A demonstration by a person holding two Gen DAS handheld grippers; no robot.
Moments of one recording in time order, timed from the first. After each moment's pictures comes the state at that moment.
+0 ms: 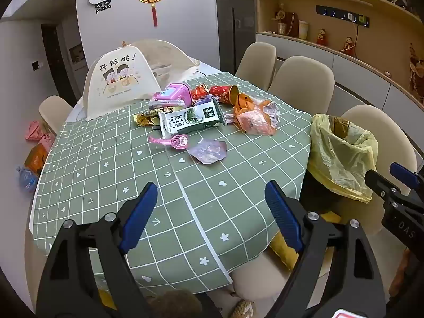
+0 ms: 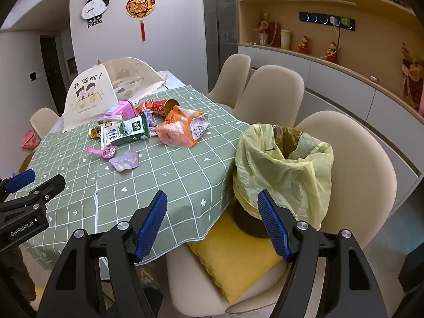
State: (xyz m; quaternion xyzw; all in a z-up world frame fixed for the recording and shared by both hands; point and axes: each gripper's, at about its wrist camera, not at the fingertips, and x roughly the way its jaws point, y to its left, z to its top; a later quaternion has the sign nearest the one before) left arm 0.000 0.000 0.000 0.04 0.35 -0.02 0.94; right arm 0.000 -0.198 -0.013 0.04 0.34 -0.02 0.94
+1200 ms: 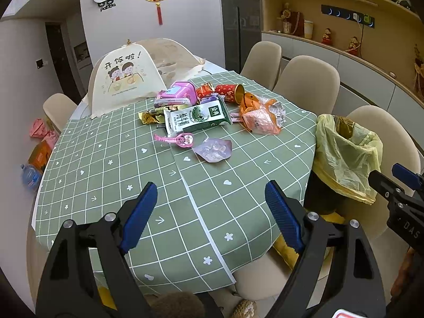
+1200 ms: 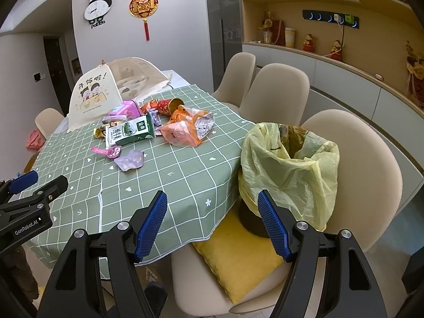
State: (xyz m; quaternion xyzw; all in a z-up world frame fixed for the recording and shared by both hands) left arm 0.002 0.004 -0.003 0.04 0.35 0.00 0.94; right arm 0.003 -0.199 -0.013 0.04 0.34 0.00 0.94
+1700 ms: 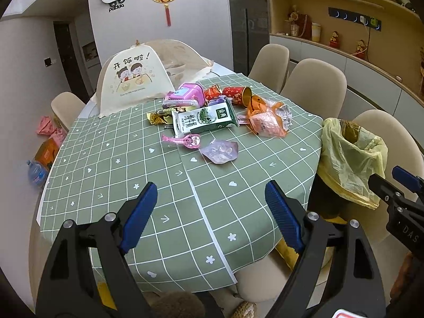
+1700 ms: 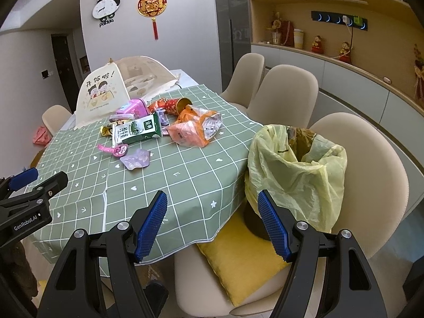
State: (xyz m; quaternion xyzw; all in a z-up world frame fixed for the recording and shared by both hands) left arm -0.002 0.001 0.002 0.04 0.35 0.03 0.94; right arm 0.006 -0.200 -0.015 0.04 0.34 0.03 0.94
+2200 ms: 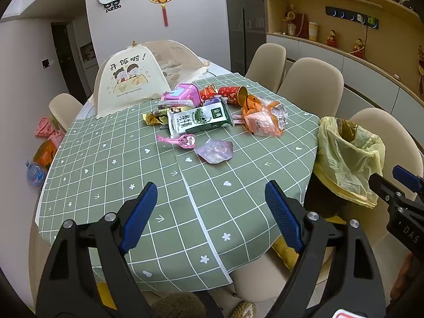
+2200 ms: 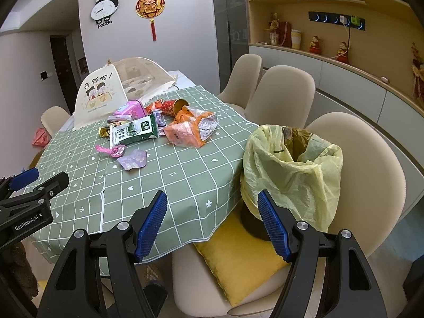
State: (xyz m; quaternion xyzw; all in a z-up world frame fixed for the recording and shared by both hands) left arm -0.002 -0.007 0.003 0.04 0.35 0.02 0.94; right arm 0.002 -0.208 -0.014 0.05 0.34 0.02 0.94
